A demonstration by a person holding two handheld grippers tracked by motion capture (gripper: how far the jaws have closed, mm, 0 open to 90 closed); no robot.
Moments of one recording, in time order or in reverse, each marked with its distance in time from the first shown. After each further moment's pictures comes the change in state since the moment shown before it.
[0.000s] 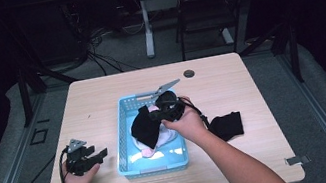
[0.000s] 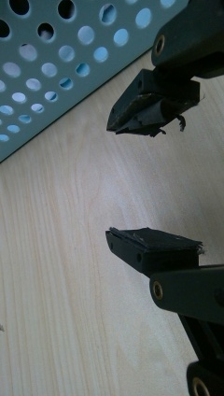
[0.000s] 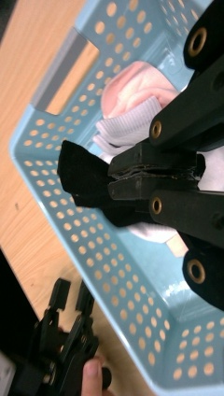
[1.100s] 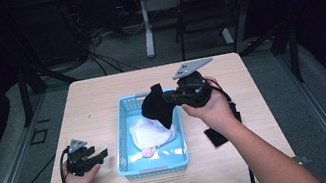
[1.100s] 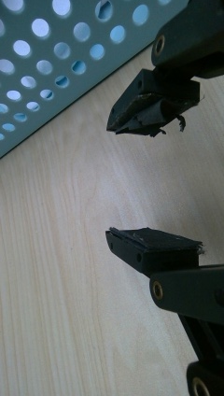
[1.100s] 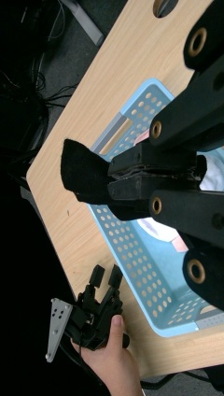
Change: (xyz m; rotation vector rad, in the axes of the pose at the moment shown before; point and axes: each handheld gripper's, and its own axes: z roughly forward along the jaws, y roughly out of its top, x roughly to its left) left arm -0.001 -0.001 0.000 0.016 0.006 0.001; right arm 0.007 0.023 -0.113 -0.158 -0.055 -0.081
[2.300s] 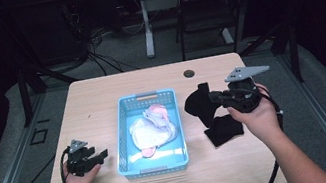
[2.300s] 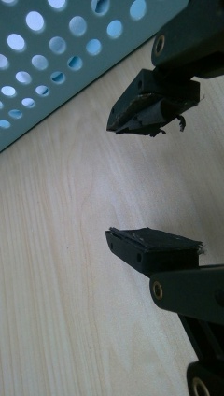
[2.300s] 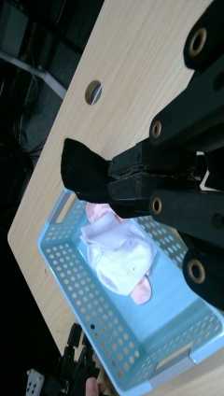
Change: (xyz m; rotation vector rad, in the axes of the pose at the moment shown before) left arm 0.000 -0.001 0.001 0.006 0.010 0.005; right arm -0.043 -0.072 -0.073 0.000 -0.188 0.115
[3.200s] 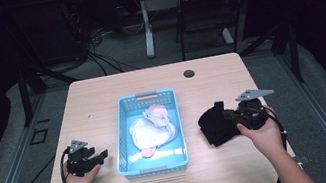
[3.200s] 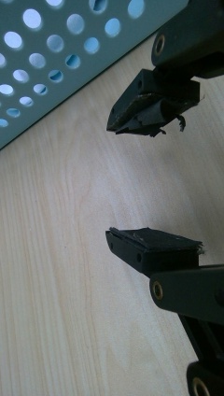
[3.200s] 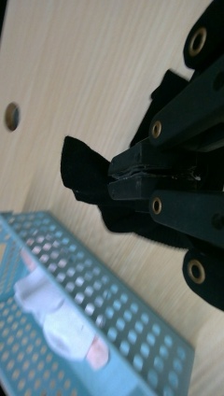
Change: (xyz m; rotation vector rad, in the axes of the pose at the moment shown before) left arm 0.000 -0.001 0.001 -0.002 0.004 -0.006; right arm -0.030 -0.088 0.029 0.103 -0.088 0.143
